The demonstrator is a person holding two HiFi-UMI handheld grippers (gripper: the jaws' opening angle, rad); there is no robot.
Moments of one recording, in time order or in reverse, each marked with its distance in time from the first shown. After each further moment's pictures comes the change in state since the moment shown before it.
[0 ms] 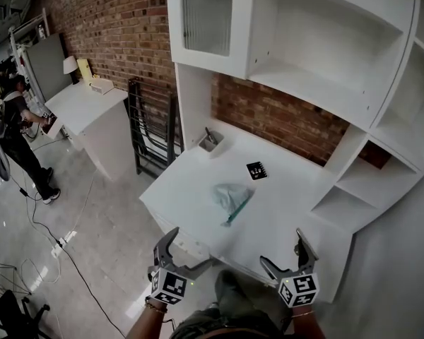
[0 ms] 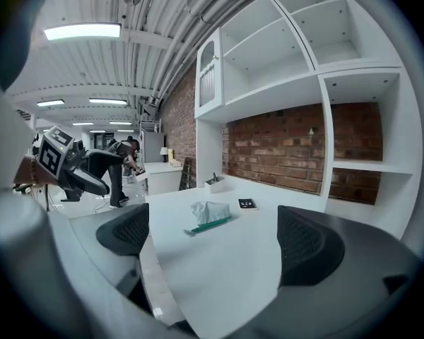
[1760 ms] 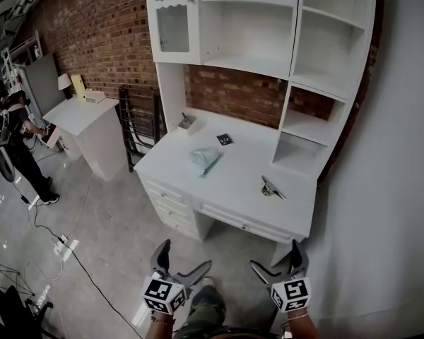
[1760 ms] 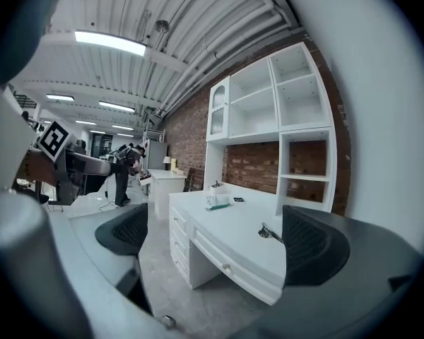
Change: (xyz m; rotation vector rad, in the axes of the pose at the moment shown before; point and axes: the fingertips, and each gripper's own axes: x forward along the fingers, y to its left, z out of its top) left arm -0.248 -0.239 0.040 -0.454 -0.226 -0.030; right arm -0.333 0.100 -0.077 -0.062 -0.119 -0.074
